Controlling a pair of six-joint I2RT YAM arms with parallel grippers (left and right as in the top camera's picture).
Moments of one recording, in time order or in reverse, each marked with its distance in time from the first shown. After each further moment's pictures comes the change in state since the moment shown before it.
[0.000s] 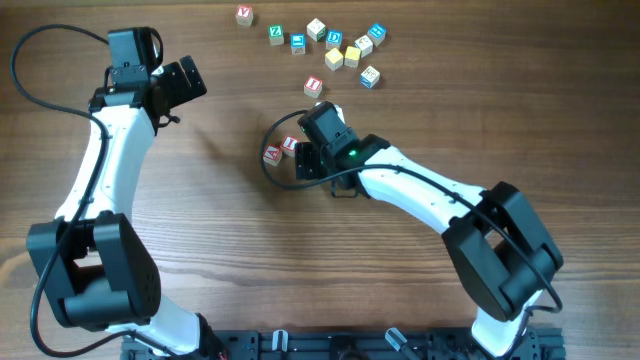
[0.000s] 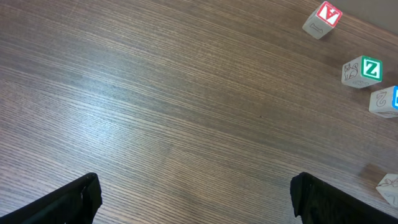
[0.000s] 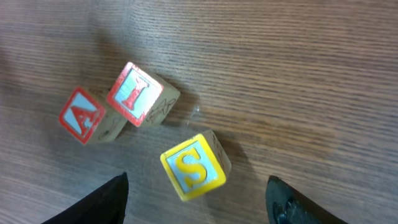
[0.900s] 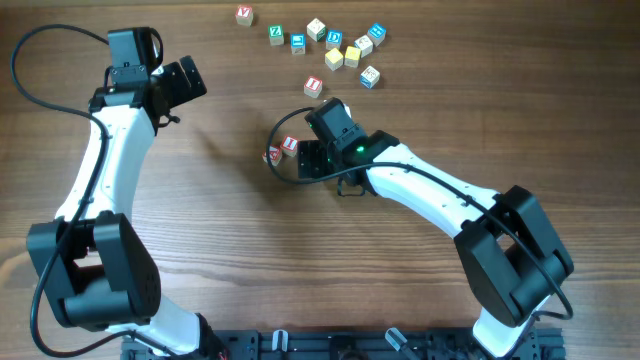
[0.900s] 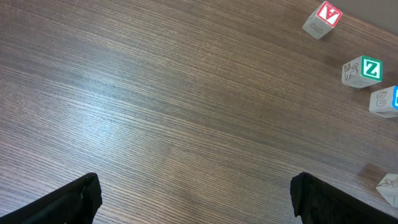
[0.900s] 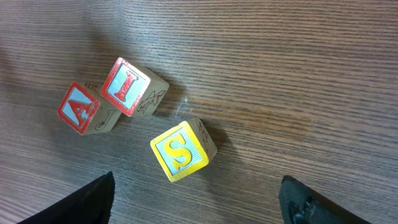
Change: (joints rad) left arm 0.000 0.000 0.000 0.000 0.000 0.000; right arm -0.025 -0.049 0.000 -0.068 -0.022 0.007
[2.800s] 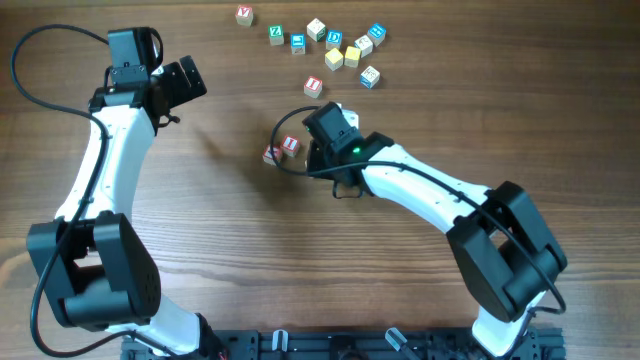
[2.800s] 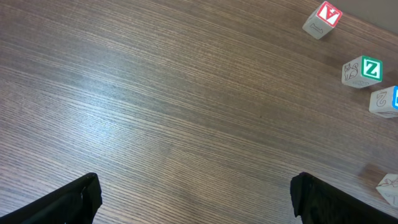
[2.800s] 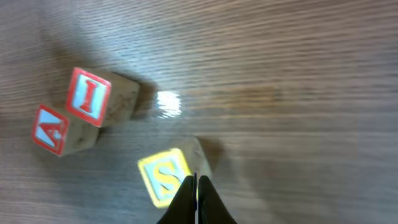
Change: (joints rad) left arm 0.000 0.000 0.000 0.000 0.000 0.000; right arm -0.001 0.019 0.000 -0.035 0.022 0.222
